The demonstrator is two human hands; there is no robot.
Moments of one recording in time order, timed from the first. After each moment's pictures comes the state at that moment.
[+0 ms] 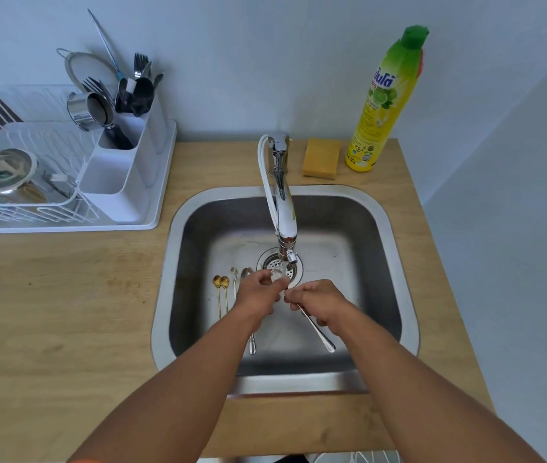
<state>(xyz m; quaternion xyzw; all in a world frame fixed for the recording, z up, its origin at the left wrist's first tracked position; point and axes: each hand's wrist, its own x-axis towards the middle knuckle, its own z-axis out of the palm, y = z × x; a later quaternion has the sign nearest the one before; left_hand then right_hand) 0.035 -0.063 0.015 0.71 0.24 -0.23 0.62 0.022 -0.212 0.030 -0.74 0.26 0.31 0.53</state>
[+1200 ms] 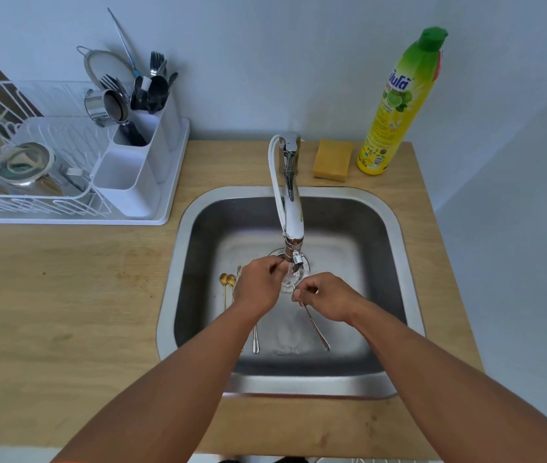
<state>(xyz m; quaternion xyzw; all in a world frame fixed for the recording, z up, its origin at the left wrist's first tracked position) 0.049 -0.056 0.026 0.90 0.07 -0.11 0.42 0.041 -0.234 0.023 -0.86 0.01 0.31 0.41</state>
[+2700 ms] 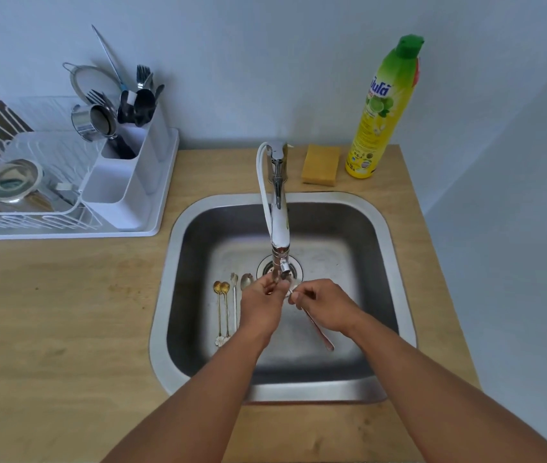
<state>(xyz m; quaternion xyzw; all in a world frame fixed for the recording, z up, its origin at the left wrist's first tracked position) 0.020 -0.085 0.022 0.70 0.24 -0.14 0.66 0.030 -0.242 0.020 -0.85 0.03 0.27 0.46</state>
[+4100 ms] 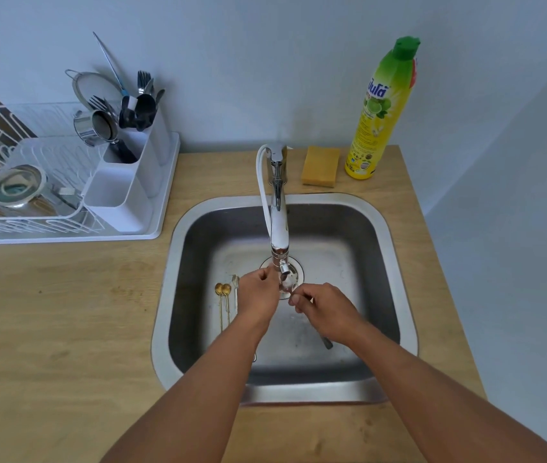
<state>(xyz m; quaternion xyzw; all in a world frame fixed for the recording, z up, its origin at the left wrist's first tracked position) 0.041 -0.085 0.042 0.75 0.28 -0.12 0.59 0.016 -0.237 0.035 -0.90 -0.01 0.21 0.38</state>
